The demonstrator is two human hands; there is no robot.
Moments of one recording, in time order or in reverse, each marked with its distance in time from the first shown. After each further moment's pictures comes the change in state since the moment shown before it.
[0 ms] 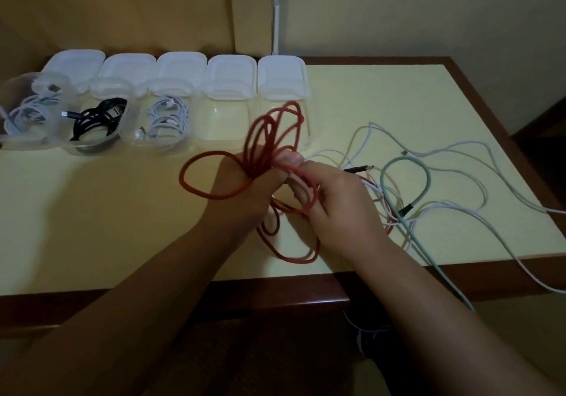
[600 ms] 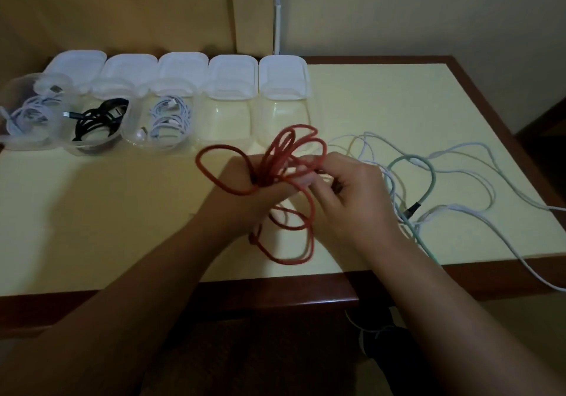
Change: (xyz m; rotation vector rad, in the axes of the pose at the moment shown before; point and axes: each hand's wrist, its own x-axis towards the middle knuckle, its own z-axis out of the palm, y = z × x) left_hand 0.002 -0.001 -0.013 0.134 -0.178 -0.118; right_hand 0.004 0.007 -0.006 0.016 0.133 0.022
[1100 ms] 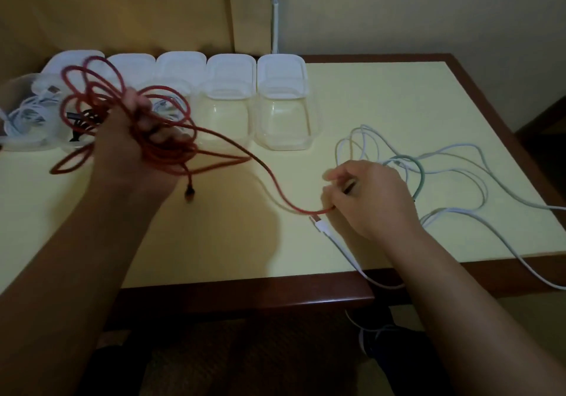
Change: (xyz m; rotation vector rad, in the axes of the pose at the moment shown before) left_hand 0.044 -0.019 -0.115 -0.849 0.255 -0.194; right_hand 0.003 0.026 -0.021 -0.299 -0.166 0.386
